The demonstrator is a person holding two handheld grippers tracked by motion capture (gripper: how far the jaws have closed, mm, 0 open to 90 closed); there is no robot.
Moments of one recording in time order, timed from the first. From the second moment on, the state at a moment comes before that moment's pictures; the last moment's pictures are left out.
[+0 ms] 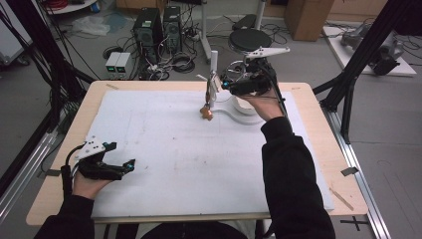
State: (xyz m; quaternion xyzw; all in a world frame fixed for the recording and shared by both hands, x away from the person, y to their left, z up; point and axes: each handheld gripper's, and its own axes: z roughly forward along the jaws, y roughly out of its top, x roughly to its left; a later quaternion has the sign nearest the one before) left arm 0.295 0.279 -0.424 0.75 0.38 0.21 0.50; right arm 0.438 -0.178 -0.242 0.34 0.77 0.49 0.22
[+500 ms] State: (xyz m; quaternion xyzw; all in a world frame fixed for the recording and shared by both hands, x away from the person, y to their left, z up) left arm 0.295 0.279 -0.424 0.75 0.38 0.21 0.50; right arm 0.406 -0.220 -0.289 0.36 0.77 0.48 0.21
